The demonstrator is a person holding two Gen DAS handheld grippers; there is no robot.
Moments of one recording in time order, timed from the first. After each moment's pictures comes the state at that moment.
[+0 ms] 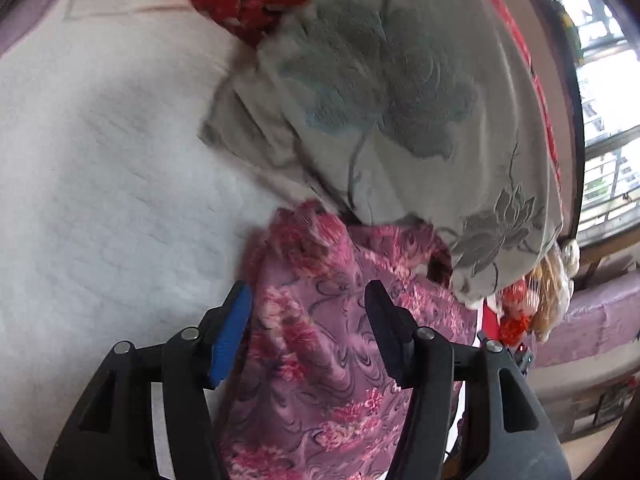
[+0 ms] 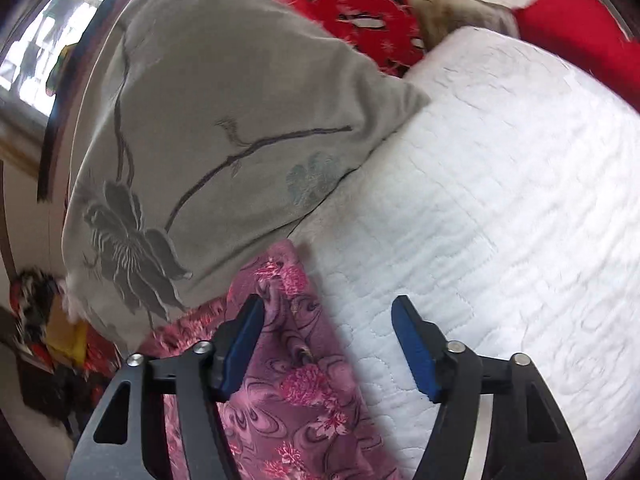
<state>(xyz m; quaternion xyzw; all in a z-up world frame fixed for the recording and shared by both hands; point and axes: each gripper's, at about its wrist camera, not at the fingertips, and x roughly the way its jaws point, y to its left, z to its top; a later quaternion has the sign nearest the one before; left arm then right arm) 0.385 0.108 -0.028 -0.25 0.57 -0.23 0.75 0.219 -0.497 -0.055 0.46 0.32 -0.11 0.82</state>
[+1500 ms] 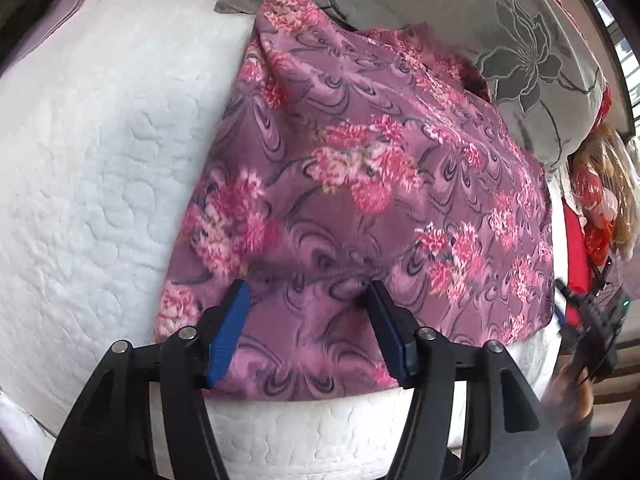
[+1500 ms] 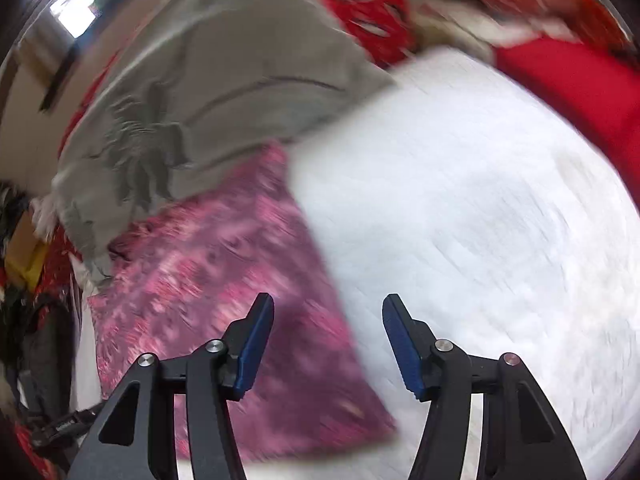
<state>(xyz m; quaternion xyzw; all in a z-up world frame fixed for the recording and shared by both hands) 0.234 0.068 -0.036 -0.08 0.60 -0.16 0.78 0.124 -0.445 -0.046 0.36 0.39 -0.16 0.83</state>
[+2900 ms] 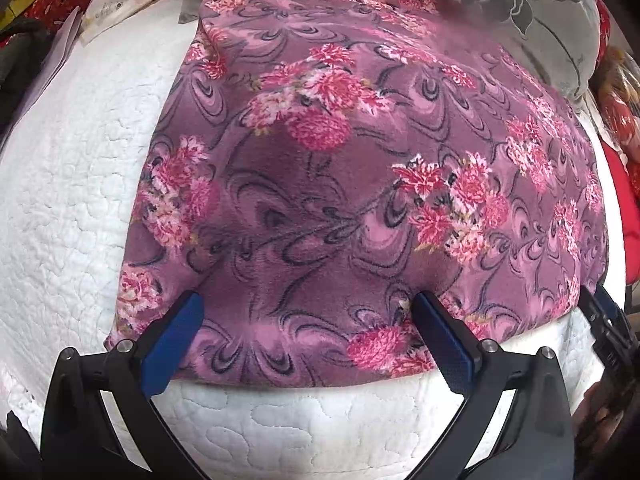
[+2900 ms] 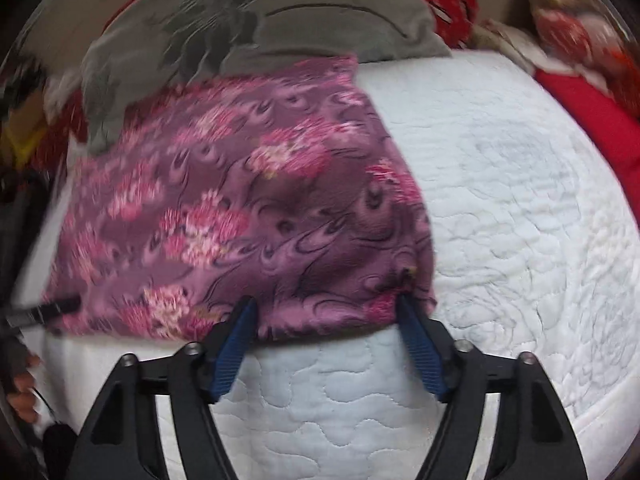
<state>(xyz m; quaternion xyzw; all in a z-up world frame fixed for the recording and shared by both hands) 0.187 -0.004 -0.056 0.06 0.58 -0.13 0.80 0.111 -0.335 -0.066 0.13 0.44 -0.13 0.88</state>
